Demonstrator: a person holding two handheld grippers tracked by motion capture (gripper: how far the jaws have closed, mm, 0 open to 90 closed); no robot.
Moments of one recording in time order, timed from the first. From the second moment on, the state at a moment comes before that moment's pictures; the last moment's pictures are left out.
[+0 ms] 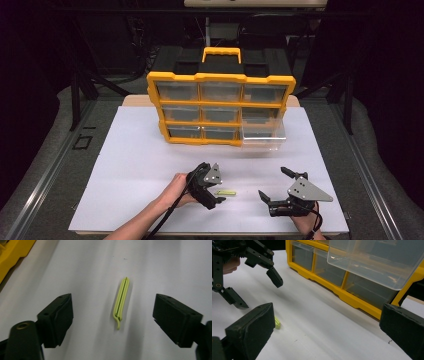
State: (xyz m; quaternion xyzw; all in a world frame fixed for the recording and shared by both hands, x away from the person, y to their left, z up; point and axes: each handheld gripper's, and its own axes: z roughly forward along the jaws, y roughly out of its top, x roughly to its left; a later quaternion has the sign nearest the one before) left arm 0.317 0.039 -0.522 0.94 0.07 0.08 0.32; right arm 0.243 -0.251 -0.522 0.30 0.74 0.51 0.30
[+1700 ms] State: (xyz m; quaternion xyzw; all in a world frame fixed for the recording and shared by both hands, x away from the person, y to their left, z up) left arm 0.330 0.014 -0.510 0.98 -0.03 0.07 0.18; right arm 0.245 -0.250 -0.525 0.30 0.76 0.50 0.29
